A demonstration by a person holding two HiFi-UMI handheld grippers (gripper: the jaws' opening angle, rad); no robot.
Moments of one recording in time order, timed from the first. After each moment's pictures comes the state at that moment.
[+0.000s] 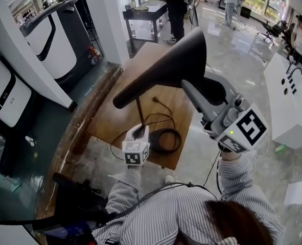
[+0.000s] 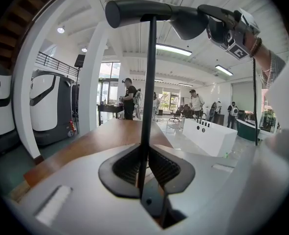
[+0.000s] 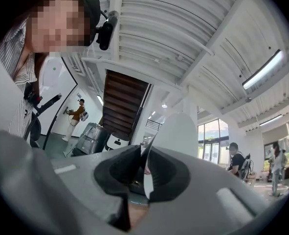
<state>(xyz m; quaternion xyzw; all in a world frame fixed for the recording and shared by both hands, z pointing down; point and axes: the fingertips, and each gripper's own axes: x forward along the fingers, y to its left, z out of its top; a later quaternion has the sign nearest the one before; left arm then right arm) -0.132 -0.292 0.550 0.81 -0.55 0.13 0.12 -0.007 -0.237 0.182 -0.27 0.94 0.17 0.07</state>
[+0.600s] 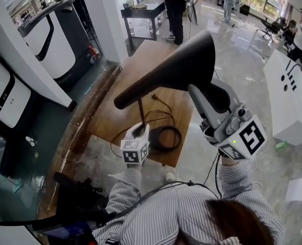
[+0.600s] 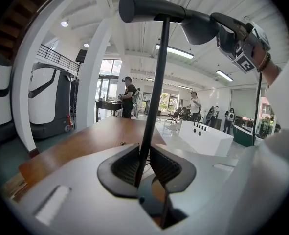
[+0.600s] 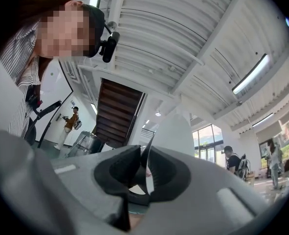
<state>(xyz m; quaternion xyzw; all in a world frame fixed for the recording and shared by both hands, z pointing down) -0.127 -0.285 0.549 0.82 -0.54 0.11 0.15 0.016 -0.218 0.189 -0.30 0.93 0.17 0.14</state>
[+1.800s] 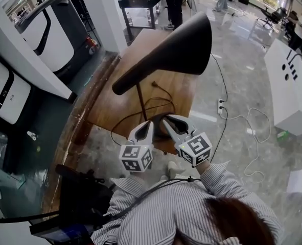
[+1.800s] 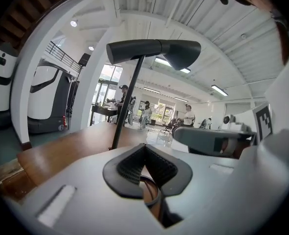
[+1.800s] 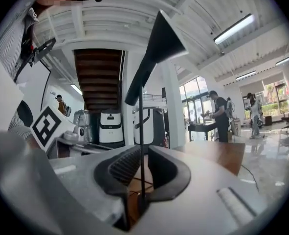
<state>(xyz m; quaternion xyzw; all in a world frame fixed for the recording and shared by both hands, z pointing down) -0.100 -0.214 0.504 0.84 -0.53 0.03 0.16 -0.040 -0.213 0.472 -0.36 0.93 -0.05 -0.04</state>
